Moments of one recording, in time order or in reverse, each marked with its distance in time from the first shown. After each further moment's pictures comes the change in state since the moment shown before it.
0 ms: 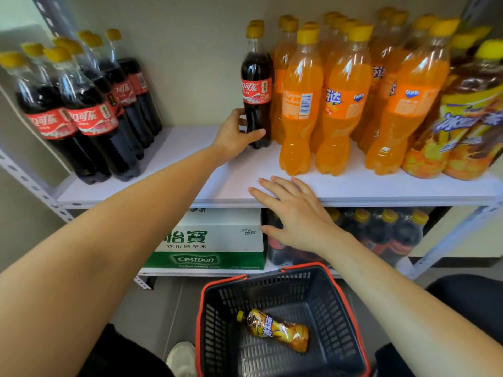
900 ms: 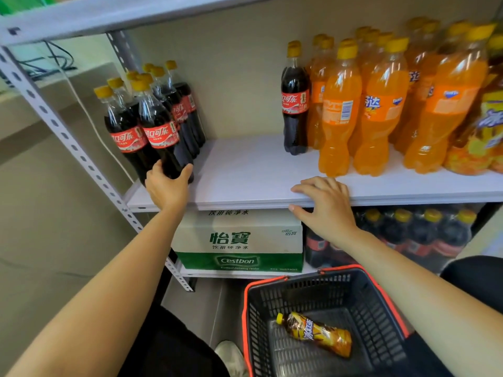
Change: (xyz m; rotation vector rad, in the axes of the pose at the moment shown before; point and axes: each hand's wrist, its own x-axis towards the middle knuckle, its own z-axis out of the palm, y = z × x) left_hand -0.124 -0.101 -0.156 0.203 0.802 -0.312; right_hand 0.020 -0.031 0.014 0.256 0.334 0.276
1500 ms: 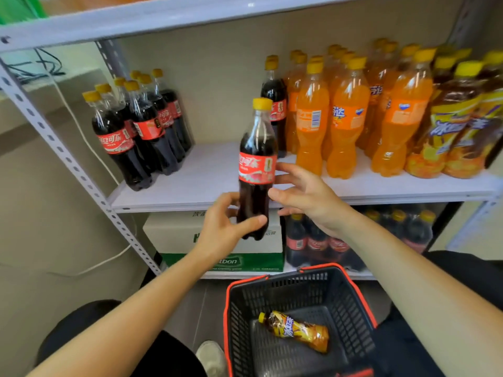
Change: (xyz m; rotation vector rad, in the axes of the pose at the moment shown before) left_hand -0.177 0.069 -0.034 -0.420 -0.790 0.204; right_hand -0.007 -0.040 -0.083 1.075 -0.321 0.215
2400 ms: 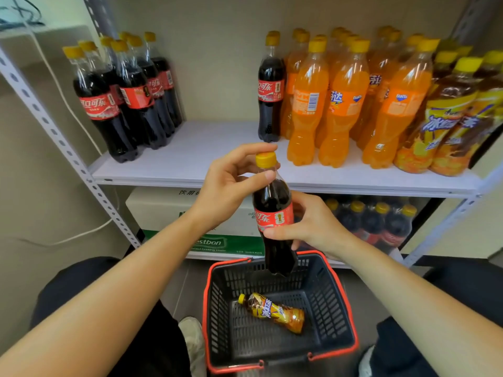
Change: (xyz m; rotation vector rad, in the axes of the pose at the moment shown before) left_hand 0.005 0.056 0.020 -0.284 -0.176 0.290; right_hand -0.052 0.037 -0.008 -0.203 -0.069 0.038
